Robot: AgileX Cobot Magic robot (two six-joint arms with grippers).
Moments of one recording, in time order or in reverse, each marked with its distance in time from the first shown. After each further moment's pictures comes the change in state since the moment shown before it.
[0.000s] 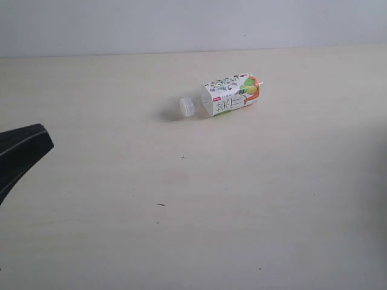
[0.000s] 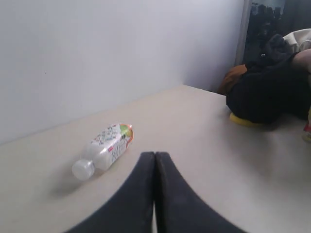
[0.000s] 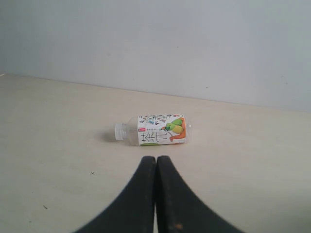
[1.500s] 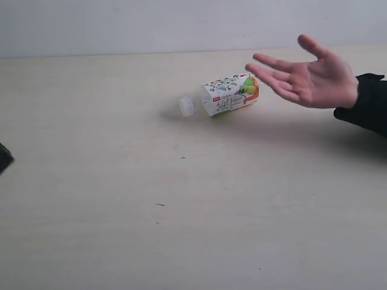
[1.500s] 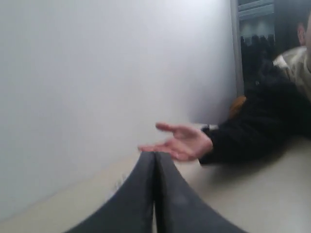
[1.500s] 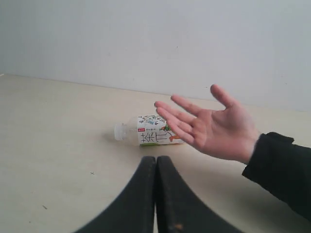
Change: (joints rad) left arm 0.000 -0.194 0.124 -0.009 -0.130 0.172; right arm 0.000 0.000 0.000 0.000 0.000 0.000
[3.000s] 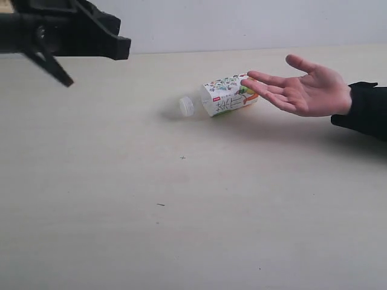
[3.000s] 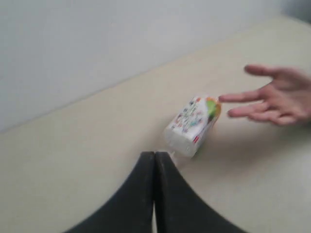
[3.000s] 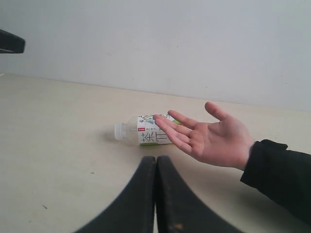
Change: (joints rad) left arm 0.206 0.933 -0.927 -0.083 0.665 0.010; right arm 0.000 0.000 0.000 0.000 0.000 0.000
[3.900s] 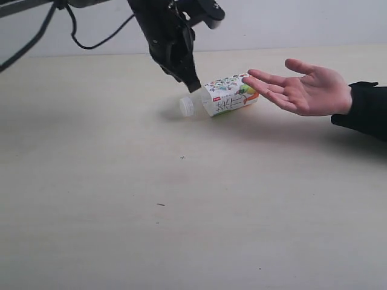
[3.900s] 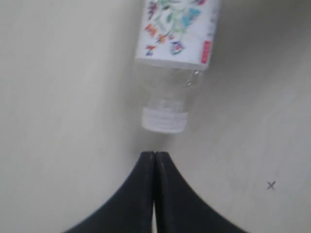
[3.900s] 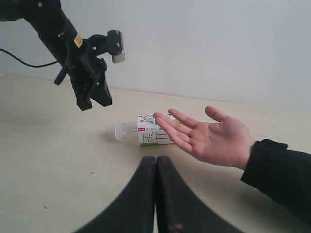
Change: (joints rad) left arm -0.046 0.878 -1.071 0.017 0.865 0.493; right arm 0.000 0.000 0.000 0.000 0.000 0.002
